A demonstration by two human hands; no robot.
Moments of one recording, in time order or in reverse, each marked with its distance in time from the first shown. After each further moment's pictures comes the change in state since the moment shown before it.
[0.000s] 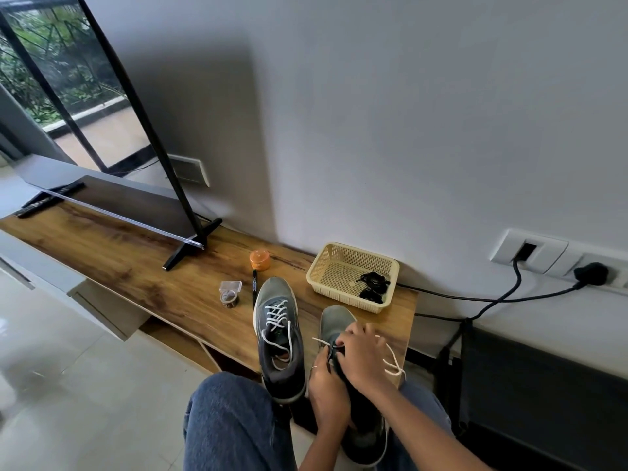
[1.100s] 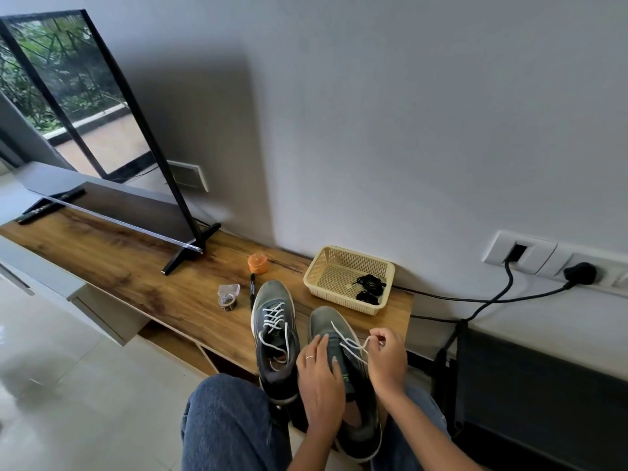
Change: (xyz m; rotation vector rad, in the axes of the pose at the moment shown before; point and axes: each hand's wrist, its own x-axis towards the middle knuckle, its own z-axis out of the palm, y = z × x) left_hand 0.008 -0.010 -0.005 0.381 0.124 0.444; right_hand -0.014 0.025 -0.005 0.703 0.400 0.431
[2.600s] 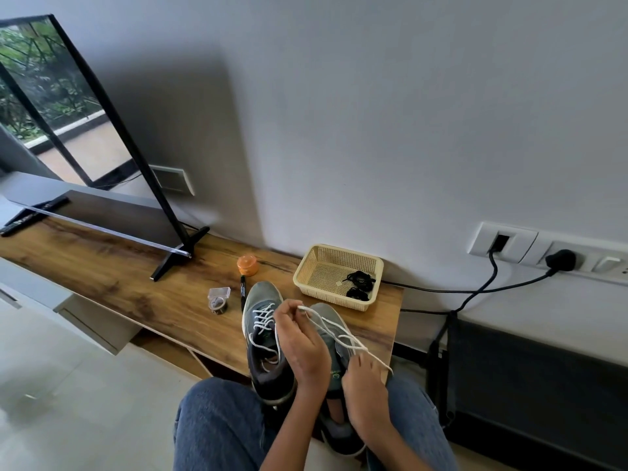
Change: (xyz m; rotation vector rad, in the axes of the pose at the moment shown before) left_hand 0.043 0.056 -0.047 -0.567 0.521 0.111; right_hand -0.049 0.010 -0.001 -0.745 -0.322 -0.234
